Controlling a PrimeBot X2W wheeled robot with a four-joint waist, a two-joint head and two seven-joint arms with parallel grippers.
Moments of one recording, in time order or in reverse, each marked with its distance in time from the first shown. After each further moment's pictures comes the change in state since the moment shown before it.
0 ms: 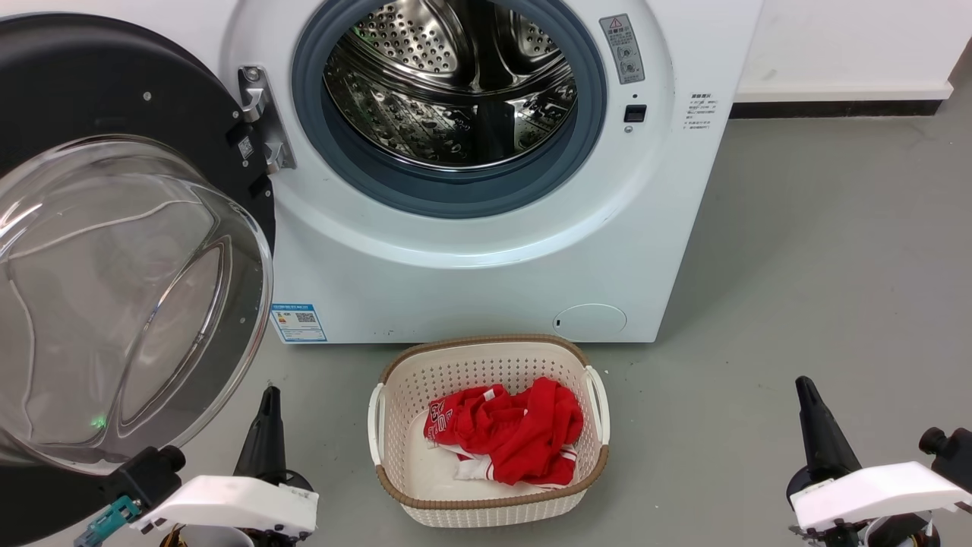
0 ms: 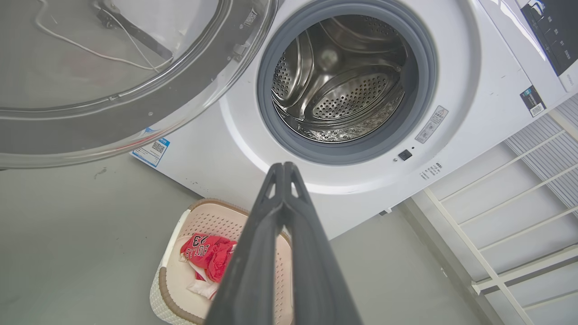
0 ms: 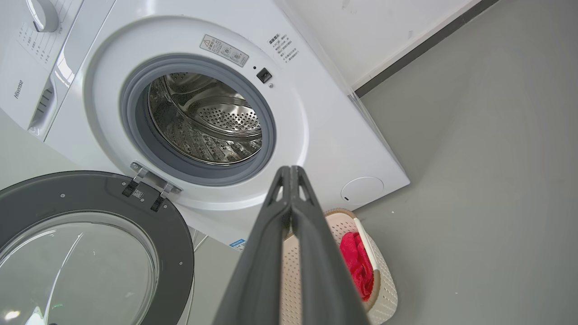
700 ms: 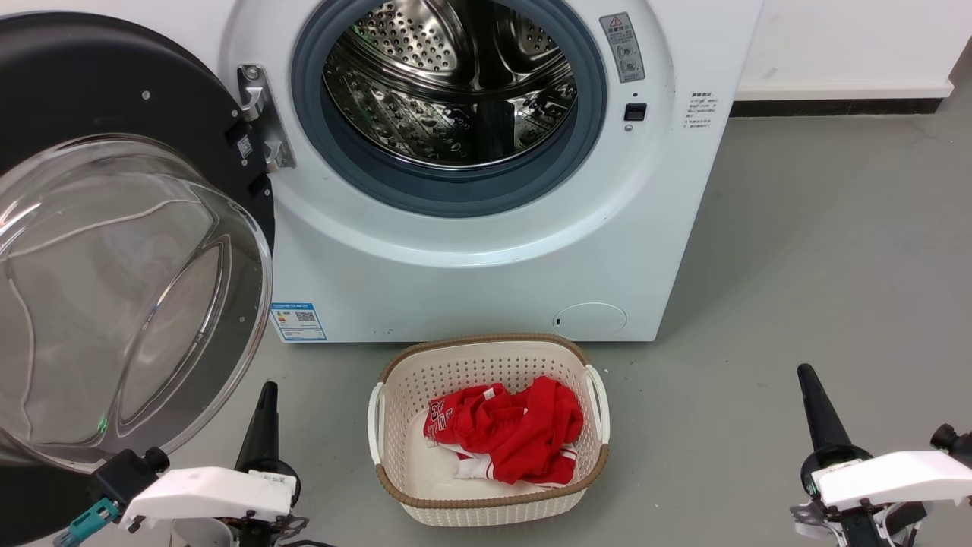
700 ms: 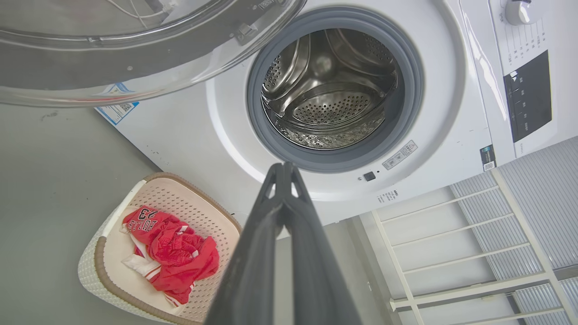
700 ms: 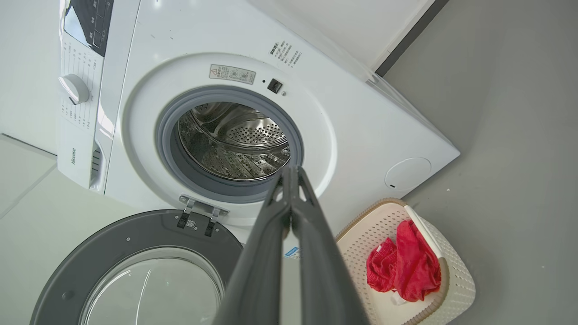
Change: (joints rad) left arm -0.032 0.000 0.027 0.026 -0.295 -0.020 0.070; right arm -0.038 0.000 -0.014 0.025 0.297 0.000 0.047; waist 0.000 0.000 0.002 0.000
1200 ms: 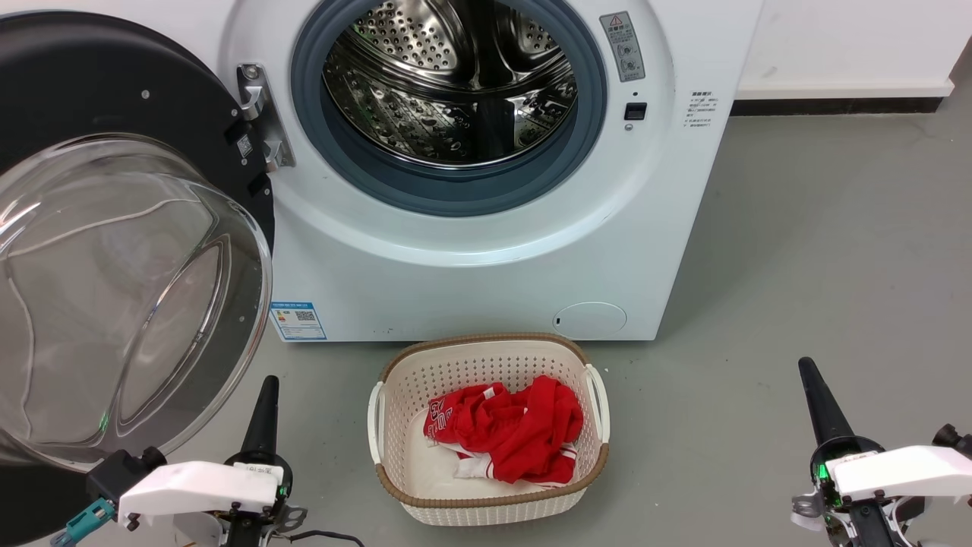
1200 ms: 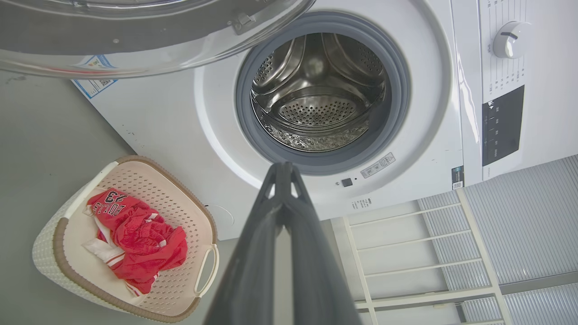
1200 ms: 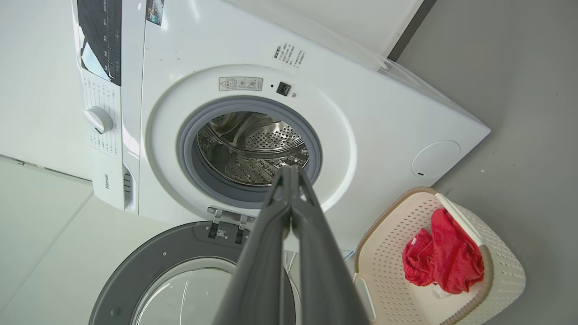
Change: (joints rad) left arm -0.018 0.000 0.012 0.013 -0.160 -0.009 0.041; right arm -0.017 0.000 -0.007 0.013 0.161 0.000 0.030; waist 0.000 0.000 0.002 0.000
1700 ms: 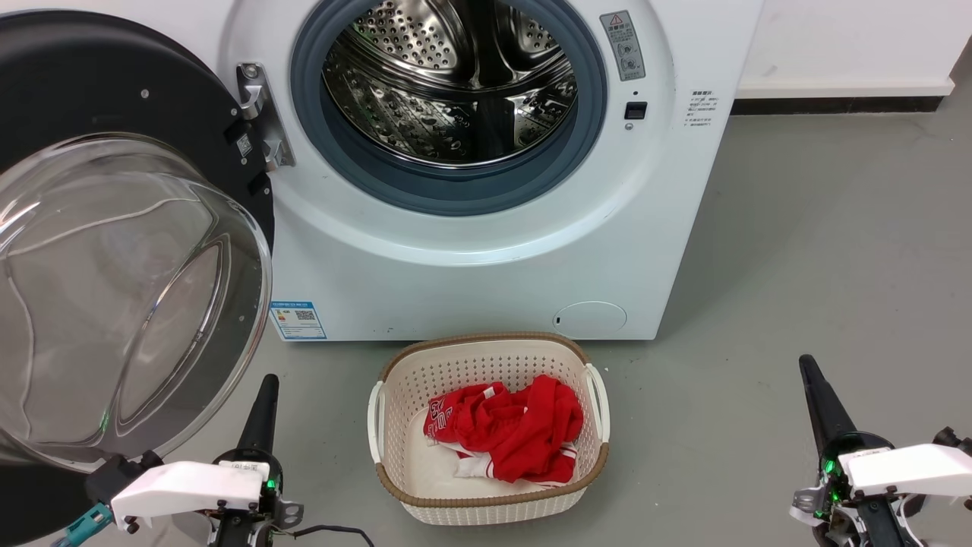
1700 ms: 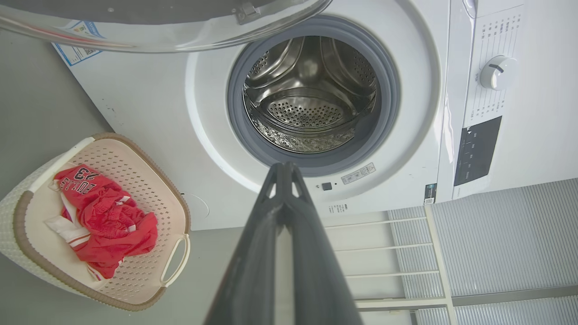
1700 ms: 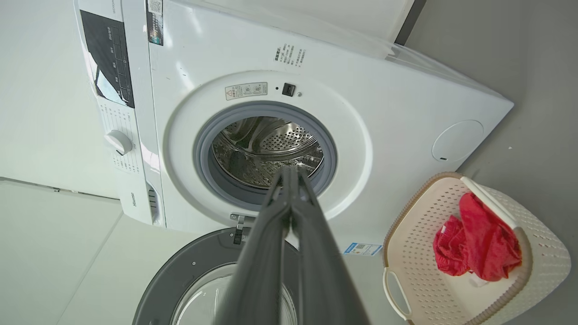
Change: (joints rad) left arm -0.009 0.000 0.013 0.012 -0.142 -0.007 0.033; right arm -0.008 0.000 -0.007 0.013 0.141 0.000 0.023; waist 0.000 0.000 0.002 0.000
